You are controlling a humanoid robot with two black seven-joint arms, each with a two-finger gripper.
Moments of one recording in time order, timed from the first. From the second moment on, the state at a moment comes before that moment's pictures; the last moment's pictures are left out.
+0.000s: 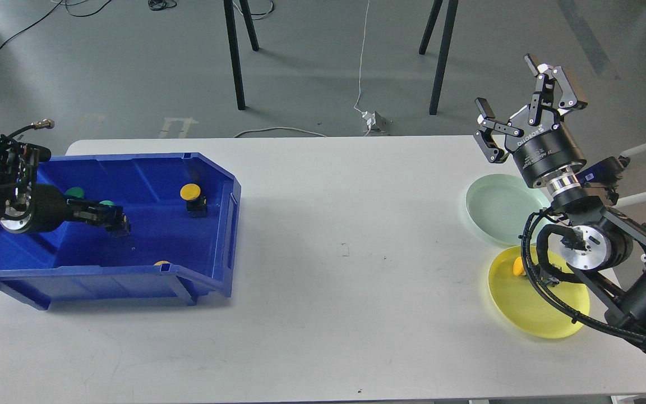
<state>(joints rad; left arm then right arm) -0.81 0.82 -0.43 -0.84 1.82 -0.49 -0.49 0.53 -0.47 0.81 1.20 -0.19 0.13 0.49</state>
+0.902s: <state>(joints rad) -1.04 0.67 -0.67 -1.17 0.98 -0.49 -0.49 0.54 -0.54 0.81 1.20 -0.18 0.13 0.49</state>
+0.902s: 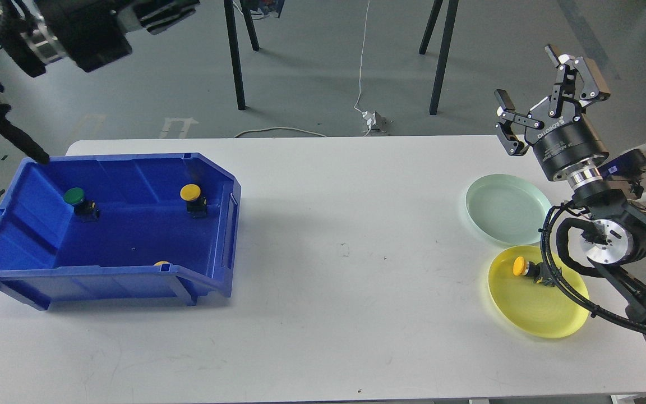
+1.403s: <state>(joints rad) -1.05 0.16 -0.62 -0.77 0.99 -0.49 -0.49 0.55 -0.57 0.79 1.22 -0.21 0.16 0.49</state>
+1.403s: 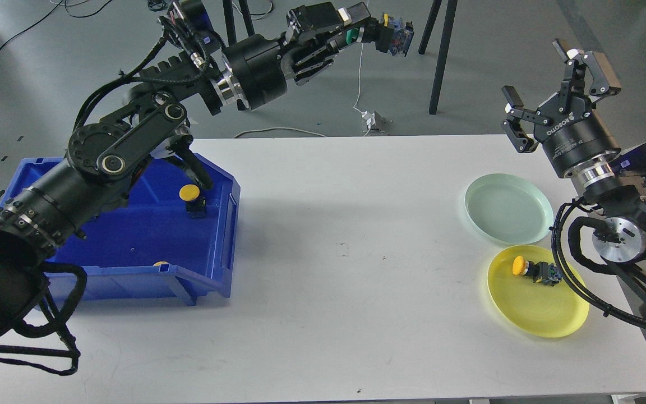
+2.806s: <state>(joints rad) -1.03 0.11 -0.57 -0.74 0.97 -0.49 -0.49 0.72 -0.42 0.54 1.22 -0.27 0.22 0.49</state>
